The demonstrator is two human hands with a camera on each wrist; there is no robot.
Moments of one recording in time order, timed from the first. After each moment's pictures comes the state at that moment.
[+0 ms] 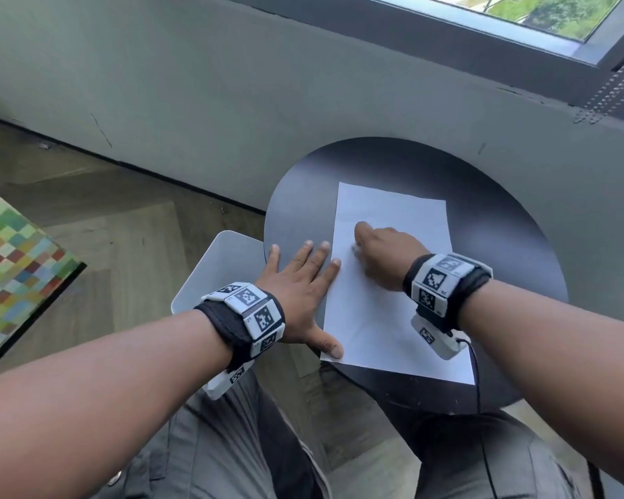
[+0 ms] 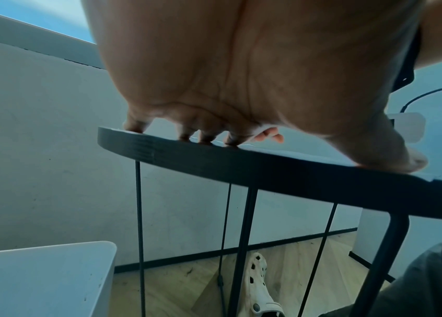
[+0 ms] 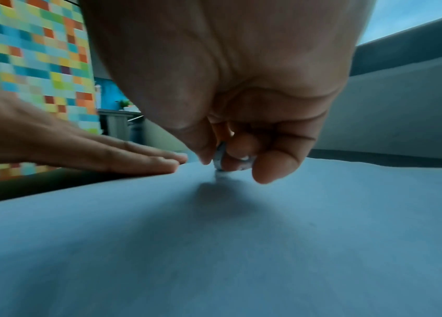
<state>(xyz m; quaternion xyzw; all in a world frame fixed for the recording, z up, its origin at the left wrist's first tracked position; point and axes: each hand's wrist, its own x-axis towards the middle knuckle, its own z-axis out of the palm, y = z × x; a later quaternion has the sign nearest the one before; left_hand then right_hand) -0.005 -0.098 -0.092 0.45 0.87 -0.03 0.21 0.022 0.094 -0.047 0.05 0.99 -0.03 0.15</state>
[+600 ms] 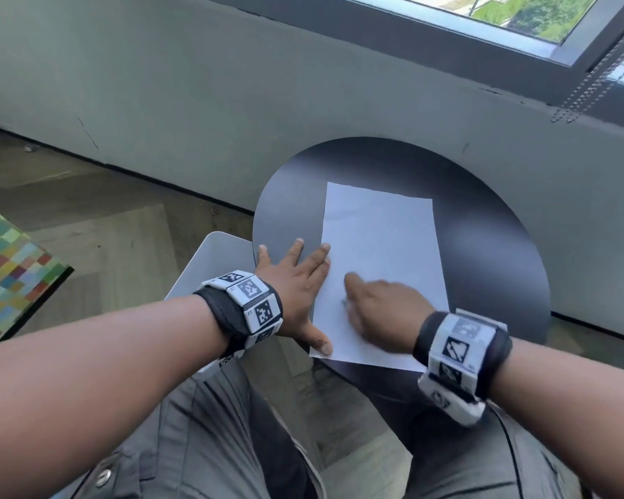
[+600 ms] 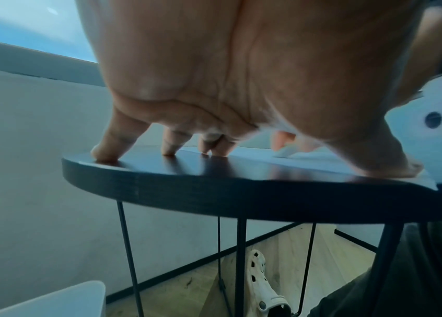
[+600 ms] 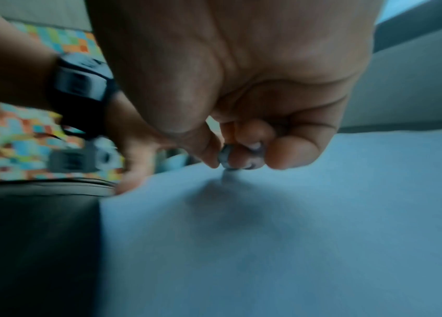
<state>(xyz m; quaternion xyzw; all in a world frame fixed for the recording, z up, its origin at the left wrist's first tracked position) -0.004 -0.087 -0.076 0.45 0.86 -0.07 0.24 0.099 0.072 -0.054 0.01 0.98 -0.03 0.19</state>
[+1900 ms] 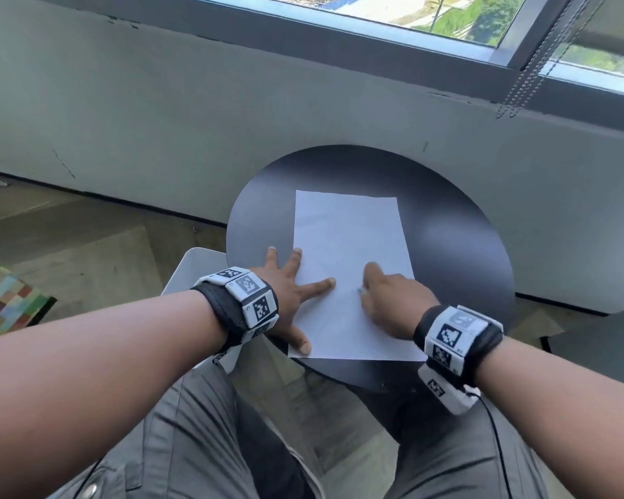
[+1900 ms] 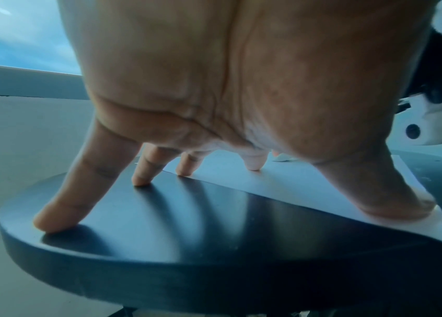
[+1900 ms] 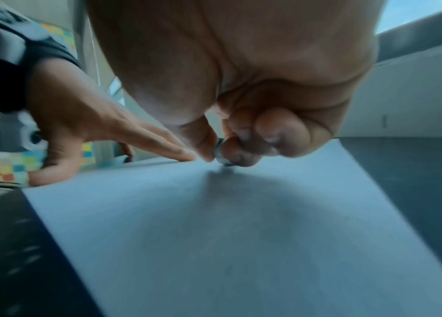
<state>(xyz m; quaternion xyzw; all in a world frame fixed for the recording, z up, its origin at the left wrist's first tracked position) 0.006 -0.062 -0.052 0.45 0.84 -0.15 0.27 0.122 0.112 -0.044 0.17 0.96 -0.09 0.19</state>
